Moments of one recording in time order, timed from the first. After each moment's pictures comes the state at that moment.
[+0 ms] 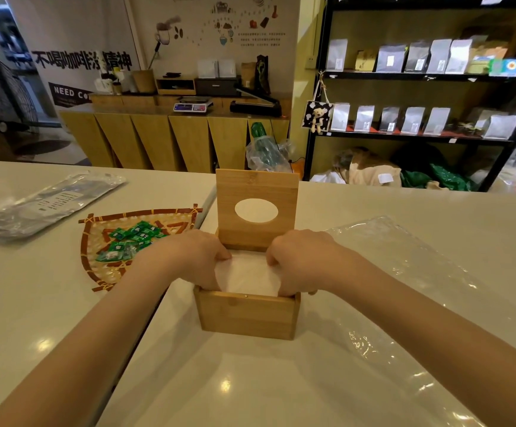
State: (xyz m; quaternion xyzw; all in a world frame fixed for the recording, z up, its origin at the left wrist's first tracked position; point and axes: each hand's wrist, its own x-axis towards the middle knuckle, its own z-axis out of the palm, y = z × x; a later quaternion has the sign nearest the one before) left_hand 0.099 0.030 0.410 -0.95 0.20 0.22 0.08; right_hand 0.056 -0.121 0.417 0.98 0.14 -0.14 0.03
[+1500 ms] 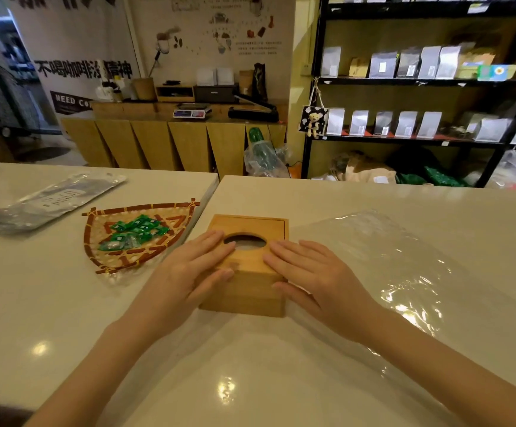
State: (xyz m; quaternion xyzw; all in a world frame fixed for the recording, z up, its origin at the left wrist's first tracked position) left_hand 0.032 0.062 0.349 -0.91 0.29 -0.12 -0.26; right_hand 0.006 -0.171 0.335 0.90 0.32 0.28 -0.08
